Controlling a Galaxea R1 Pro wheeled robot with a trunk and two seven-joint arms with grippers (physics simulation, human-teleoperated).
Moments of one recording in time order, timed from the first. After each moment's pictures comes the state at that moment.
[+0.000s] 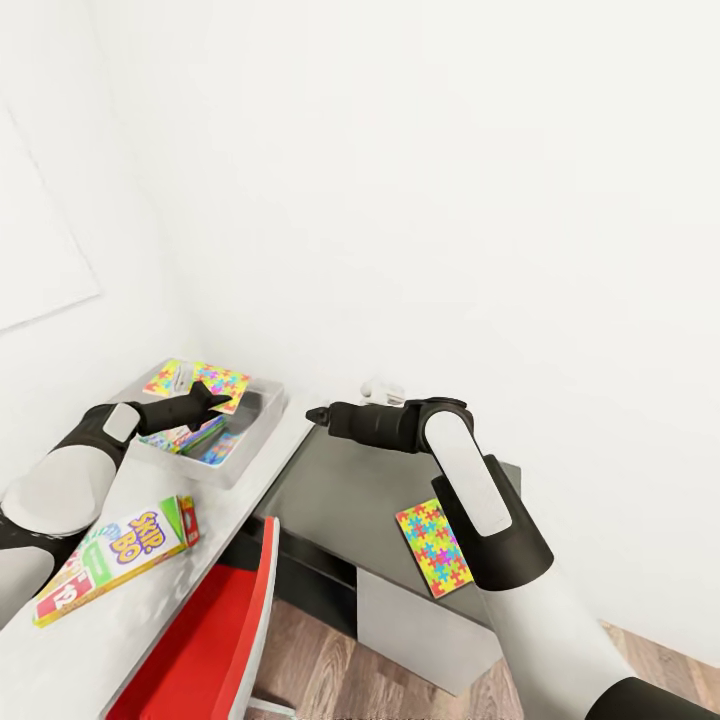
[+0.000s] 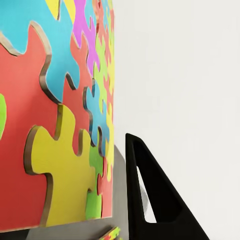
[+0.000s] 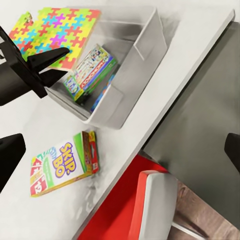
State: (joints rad) left arm -1.27 0.20 0.95 -0.30 -0.21 0.82 -0.63; right arm -0.81 0.17 0.40 -1.53 -1.17 0.98 -0.68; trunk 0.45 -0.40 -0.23
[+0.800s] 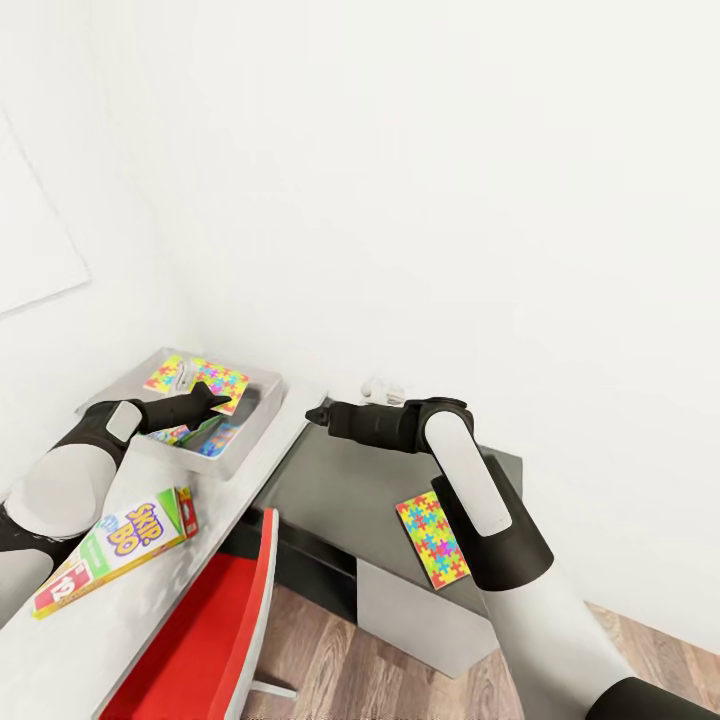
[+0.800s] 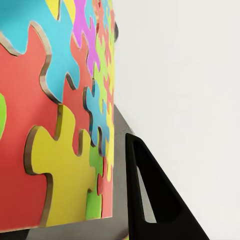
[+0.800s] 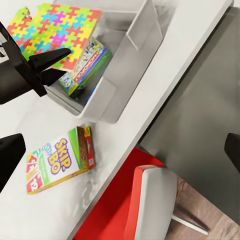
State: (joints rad) left arm -1.27 0.20 0.88 -0.30 -0.21 0.78 -0.63; right arm -0.81 0.17 0.40 -1.53 -1.17 0.98 -0.68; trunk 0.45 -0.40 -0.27
